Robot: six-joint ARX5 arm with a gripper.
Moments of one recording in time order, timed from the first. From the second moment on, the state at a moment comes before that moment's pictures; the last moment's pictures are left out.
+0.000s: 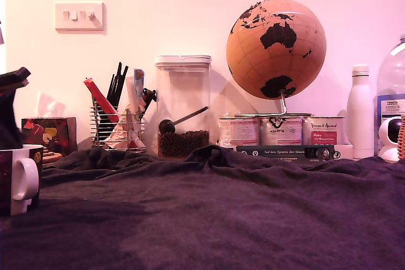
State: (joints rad) arm -0.08 1.29 0.70 -0.29 0.21 -0.05
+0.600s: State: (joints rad) arm -0.08 1.29 0.70 -0.29 0.26 -0.05
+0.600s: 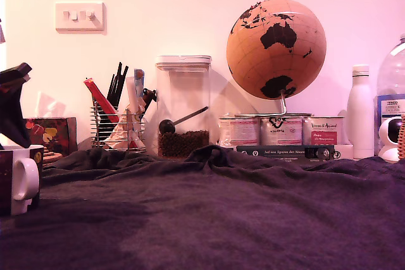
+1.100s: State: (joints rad) arm -0.08 1.20 0.70 -0.29 0.31 -0.05
